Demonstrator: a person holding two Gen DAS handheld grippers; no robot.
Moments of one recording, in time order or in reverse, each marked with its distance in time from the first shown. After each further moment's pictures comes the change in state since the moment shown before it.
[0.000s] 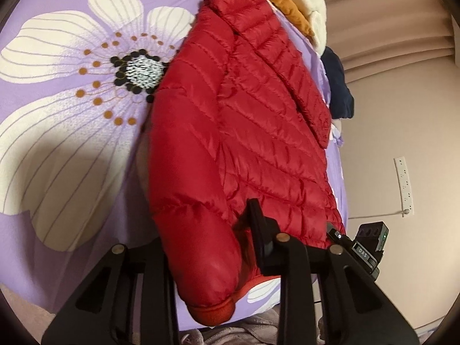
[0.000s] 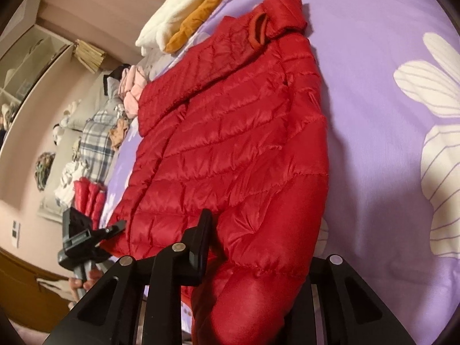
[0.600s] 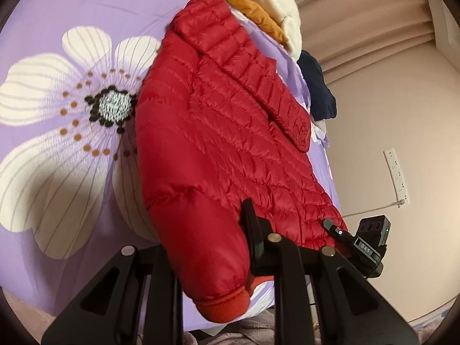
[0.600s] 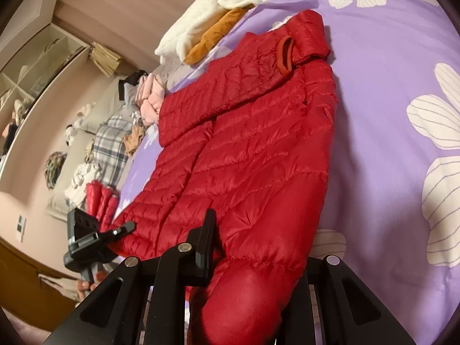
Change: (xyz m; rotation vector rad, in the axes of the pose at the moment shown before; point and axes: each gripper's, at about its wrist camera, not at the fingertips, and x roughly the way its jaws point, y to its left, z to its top) left arm -0.013 -0.025 0.002 0.104 -0.072 -0.032; right arm -0.011 0.024 0.003 -0.044 -0.061 0.036
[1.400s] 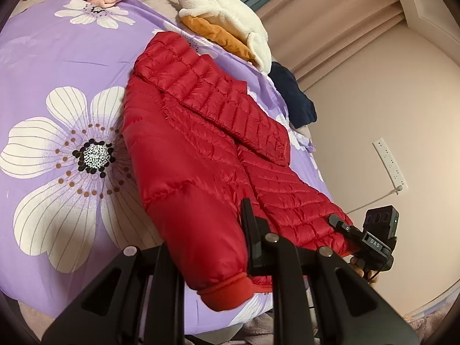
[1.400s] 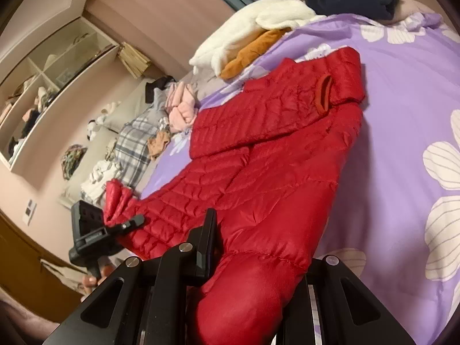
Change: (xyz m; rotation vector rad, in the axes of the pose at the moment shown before) left arm -0.022 -0.037 0.006 0.147 -0.105 -0.027; right arm -0.024 0.035 0.015 -0.116 -0.063 0.082
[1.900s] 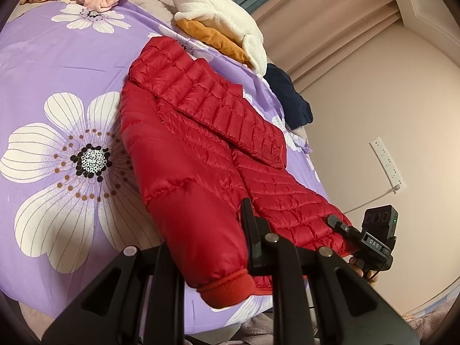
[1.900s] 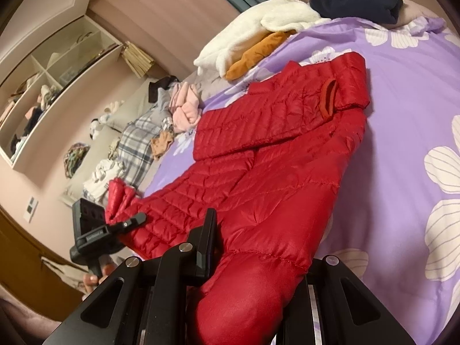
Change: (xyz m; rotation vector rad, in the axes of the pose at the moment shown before) left arm -0.005 -0.001 0.006 0.014 -0.008 -0.016; right arm -0.001 -0.001 0.005 -0.009 -0.001 0.012
